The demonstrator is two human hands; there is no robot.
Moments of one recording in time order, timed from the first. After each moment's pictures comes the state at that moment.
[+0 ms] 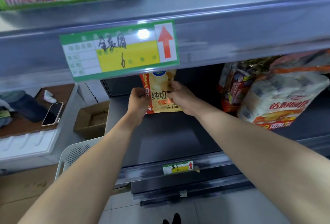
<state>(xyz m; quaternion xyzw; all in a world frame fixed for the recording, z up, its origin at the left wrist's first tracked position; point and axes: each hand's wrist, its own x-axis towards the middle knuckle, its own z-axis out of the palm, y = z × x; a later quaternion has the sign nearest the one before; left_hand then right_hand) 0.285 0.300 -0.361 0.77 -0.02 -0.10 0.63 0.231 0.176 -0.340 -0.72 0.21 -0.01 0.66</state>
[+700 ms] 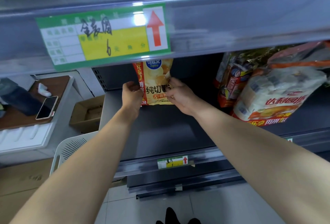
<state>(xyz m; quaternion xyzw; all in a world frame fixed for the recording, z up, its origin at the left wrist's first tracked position) 0.294 0.295 -0.367 0.73 0.06 -0.10 0.67 0.211 0.174 -0.340 -0.63 0.20 0.00 0.75</state>
